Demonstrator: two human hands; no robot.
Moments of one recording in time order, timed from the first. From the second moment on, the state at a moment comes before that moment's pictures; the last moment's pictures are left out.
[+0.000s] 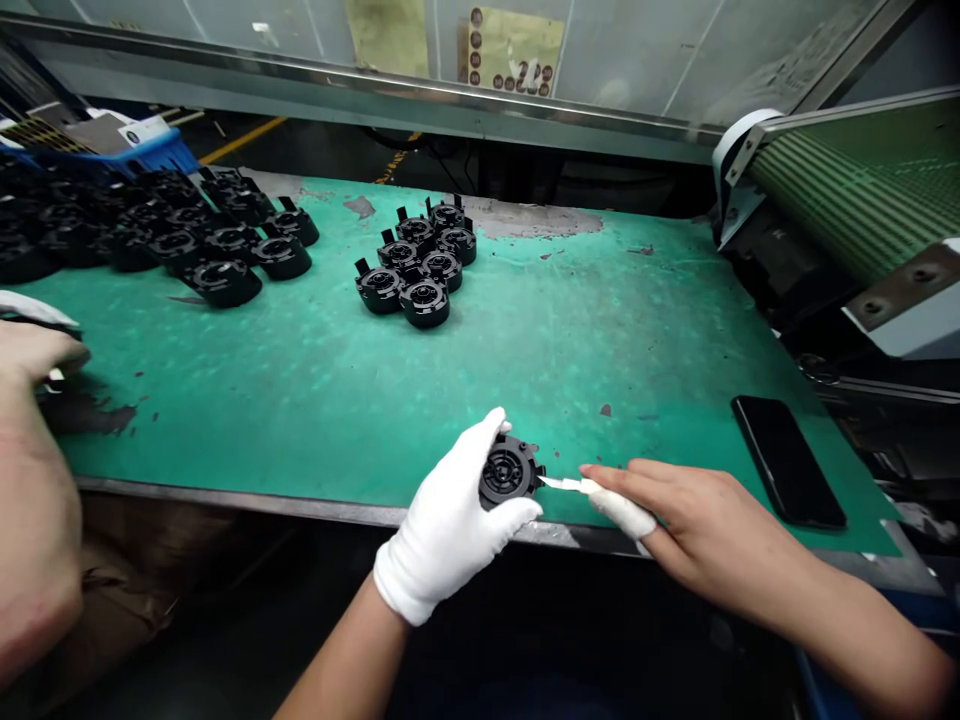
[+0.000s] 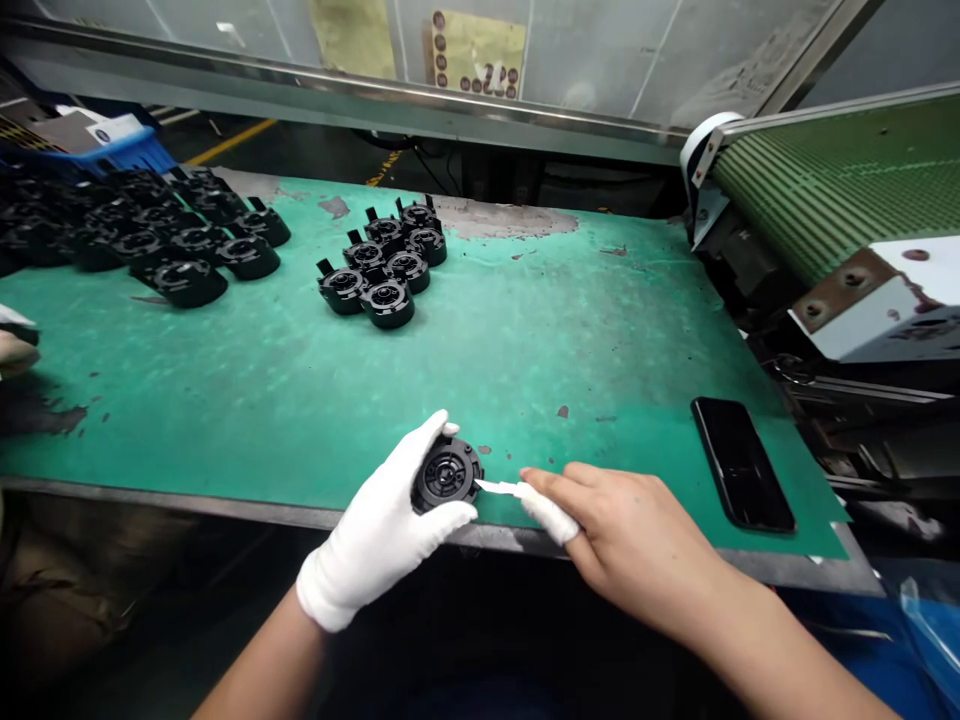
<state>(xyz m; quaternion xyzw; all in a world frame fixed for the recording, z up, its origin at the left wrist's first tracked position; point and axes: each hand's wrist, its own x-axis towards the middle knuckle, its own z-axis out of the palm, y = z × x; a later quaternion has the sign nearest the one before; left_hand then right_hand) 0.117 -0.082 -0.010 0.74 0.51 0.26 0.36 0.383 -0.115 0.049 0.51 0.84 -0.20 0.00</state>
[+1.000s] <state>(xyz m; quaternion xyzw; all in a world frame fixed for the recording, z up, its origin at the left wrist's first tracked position) 0.116 -0.074 -0.007 0.76 0.51 0.25 0.32 0.389 -0.091 0.038 0.57 0.82 -0.08 0.04</state>
